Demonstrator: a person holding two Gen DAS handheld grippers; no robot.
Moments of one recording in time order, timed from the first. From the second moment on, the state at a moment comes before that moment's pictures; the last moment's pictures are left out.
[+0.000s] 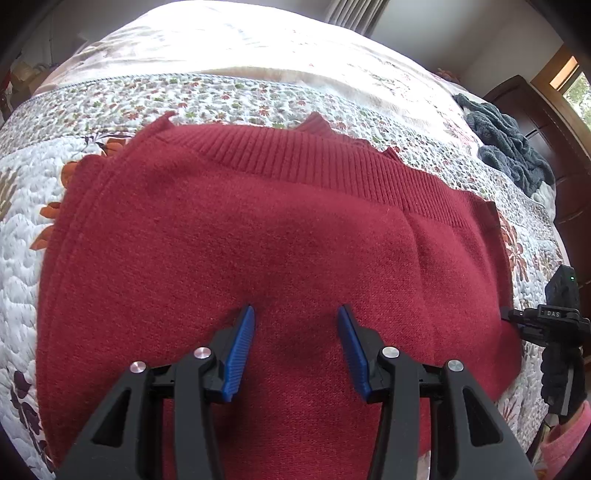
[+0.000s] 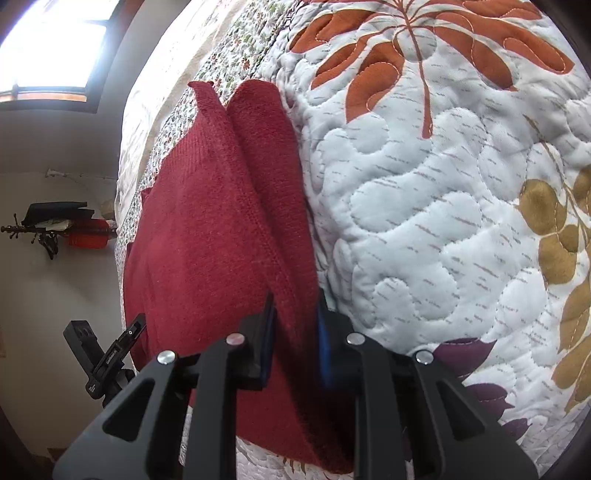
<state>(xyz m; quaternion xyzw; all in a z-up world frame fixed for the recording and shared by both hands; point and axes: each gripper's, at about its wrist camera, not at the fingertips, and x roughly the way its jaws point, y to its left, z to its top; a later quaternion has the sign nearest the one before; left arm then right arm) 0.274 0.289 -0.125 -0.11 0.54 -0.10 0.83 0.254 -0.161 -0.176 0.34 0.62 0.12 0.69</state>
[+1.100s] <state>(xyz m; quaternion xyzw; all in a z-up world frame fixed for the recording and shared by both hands) 0.251 0.333 -0.085 -0.16 0.52 -0.10 0.83 0.287 0.064 -0.076 0.10 0.63 0.21 0.74</state>
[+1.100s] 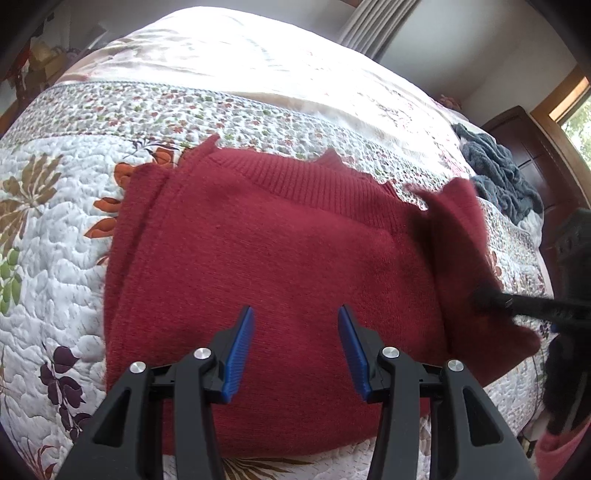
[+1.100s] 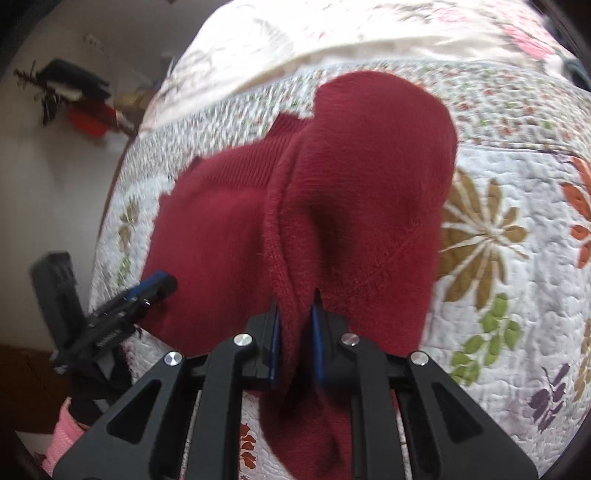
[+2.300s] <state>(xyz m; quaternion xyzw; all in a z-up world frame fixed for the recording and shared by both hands) 0.288 0.274 -0.107 -0.33 0.54 -0.20 0.74 0.247 -0.061 -0.112 0.25 0.63 0.17 0.72</state>
